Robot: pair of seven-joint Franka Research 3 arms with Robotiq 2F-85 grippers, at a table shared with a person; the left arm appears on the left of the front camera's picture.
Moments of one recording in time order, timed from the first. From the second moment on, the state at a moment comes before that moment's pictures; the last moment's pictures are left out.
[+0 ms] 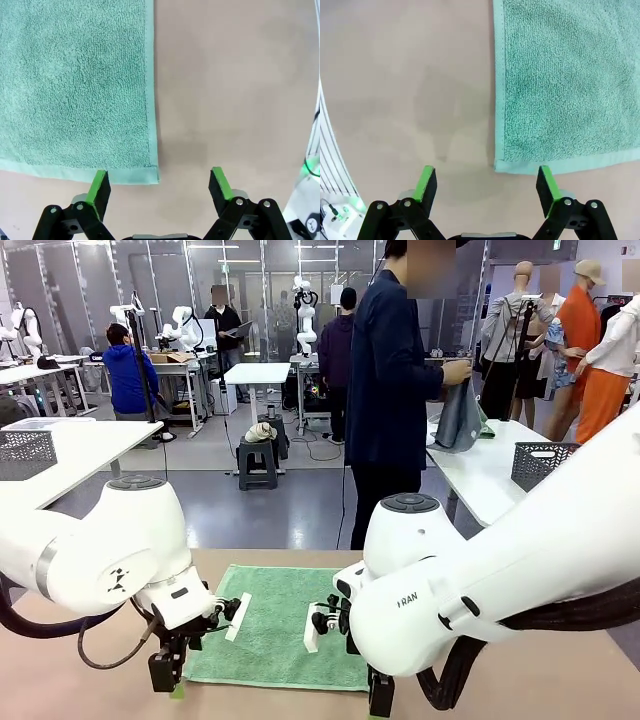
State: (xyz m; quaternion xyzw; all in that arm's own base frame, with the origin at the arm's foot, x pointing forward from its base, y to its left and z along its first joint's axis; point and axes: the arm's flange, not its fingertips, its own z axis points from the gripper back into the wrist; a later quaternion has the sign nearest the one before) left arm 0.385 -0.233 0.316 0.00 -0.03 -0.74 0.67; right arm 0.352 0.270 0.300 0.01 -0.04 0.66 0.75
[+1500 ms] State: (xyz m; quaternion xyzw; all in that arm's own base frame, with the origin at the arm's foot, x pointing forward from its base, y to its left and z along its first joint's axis) left arm 0.397 -0.224 0.297 -0.02 -0.02 -0.73 0.68; right arm 0.360 0.273 0.291 0.01 -0.04 0.67 0.74
